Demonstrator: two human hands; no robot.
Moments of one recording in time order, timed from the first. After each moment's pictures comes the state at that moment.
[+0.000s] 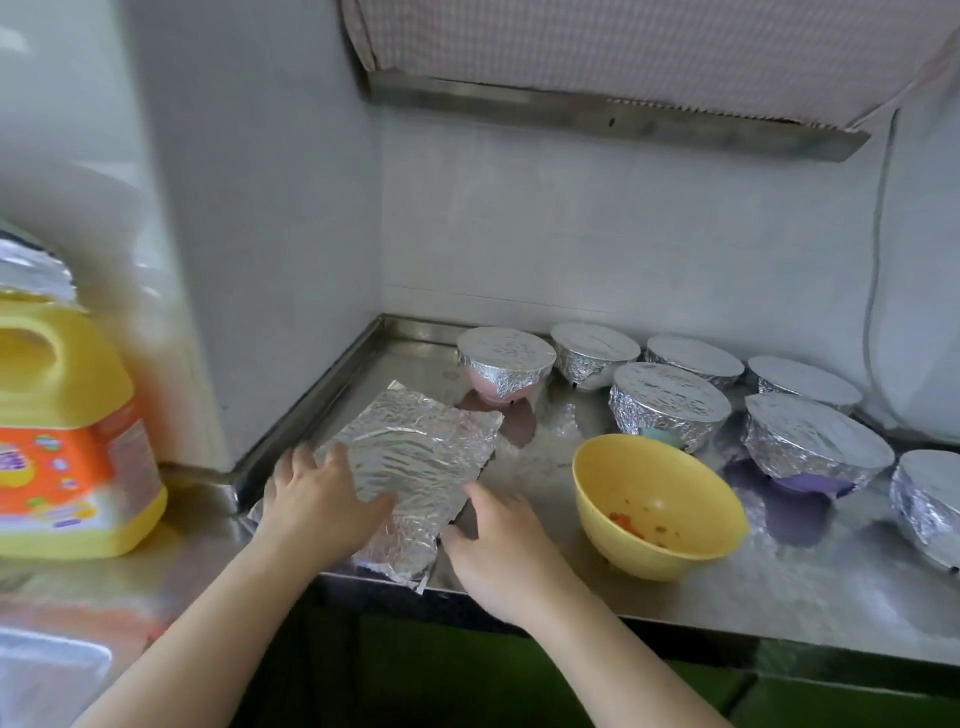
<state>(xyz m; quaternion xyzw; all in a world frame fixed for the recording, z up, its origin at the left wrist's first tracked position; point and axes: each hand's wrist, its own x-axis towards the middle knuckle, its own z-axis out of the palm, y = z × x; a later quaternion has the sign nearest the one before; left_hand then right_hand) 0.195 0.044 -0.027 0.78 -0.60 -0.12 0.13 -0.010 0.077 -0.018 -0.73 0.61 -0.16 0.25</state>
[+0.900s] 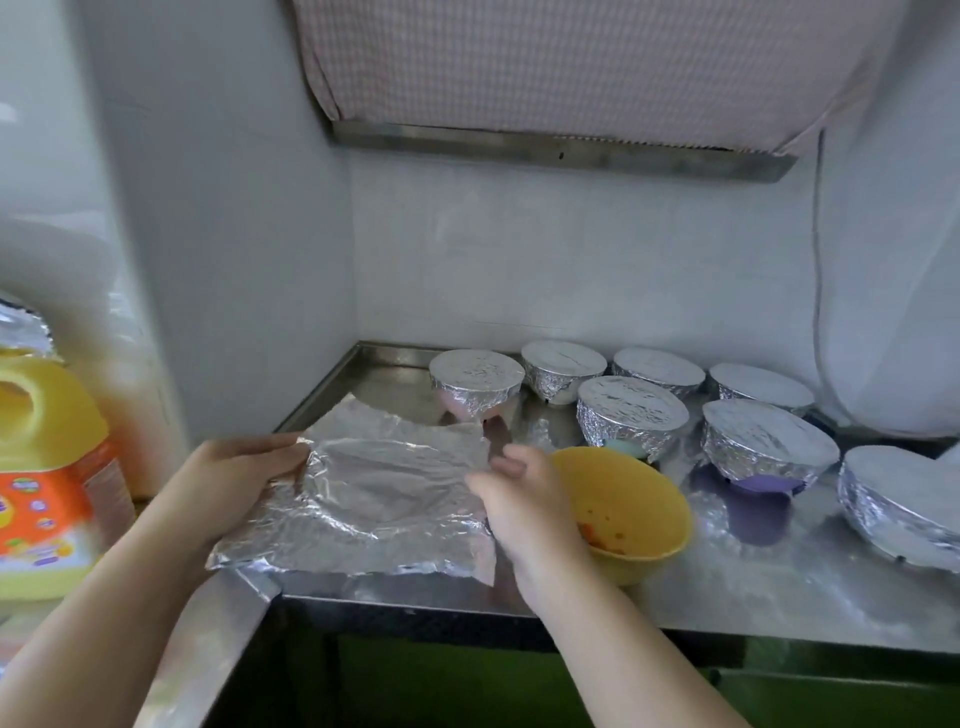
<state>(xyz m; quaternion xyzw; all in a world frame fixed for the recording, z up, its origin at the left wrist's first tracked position) 0.212 0.086 0.053 0.62 -0.45 -0.37 0.52 -0.037 0.083 0.030 -0.47 0.59 -0.49 0.44</state>
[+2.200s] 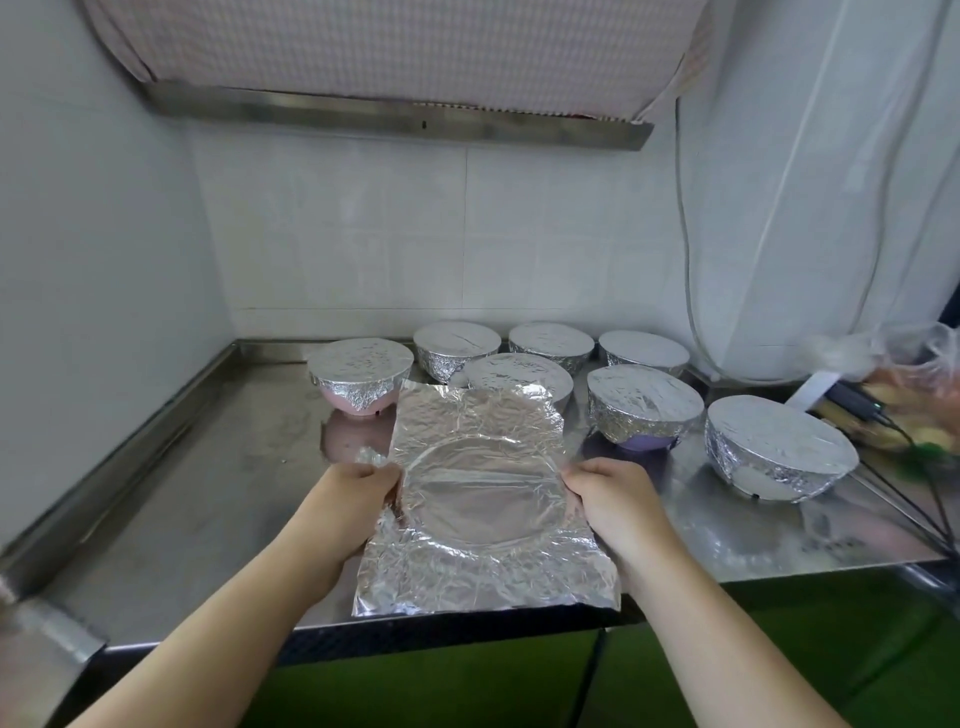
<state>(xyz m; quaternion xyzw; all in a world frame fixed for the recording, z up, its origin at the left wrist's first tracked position) 0.020 0.047 0.012 0.59 -0.55 -0.46 0.37 -0.238 0.094 0.011 -0.44 0.71 -0.48 0.28</state>
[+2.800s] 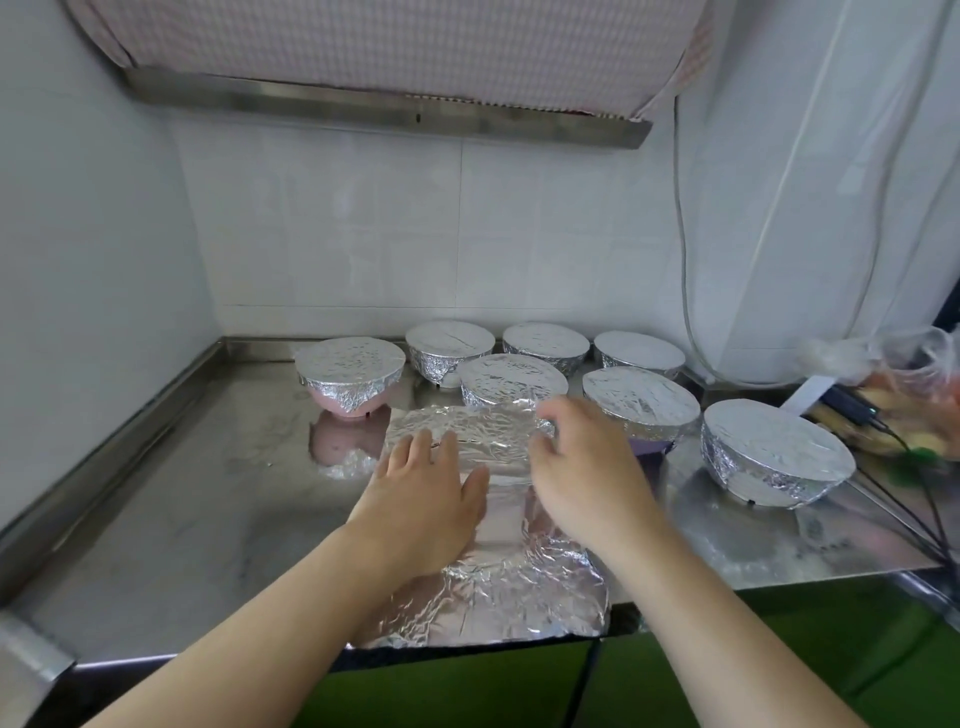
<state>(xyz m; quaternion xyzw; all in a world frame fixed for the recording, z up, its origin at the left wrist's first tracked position) -0.035 0.025 -0.001 0.54 -0.84 -0.03 0.07 -0.216 0.089 0.052 -0.64 0.69 -0.33 0.03</state>
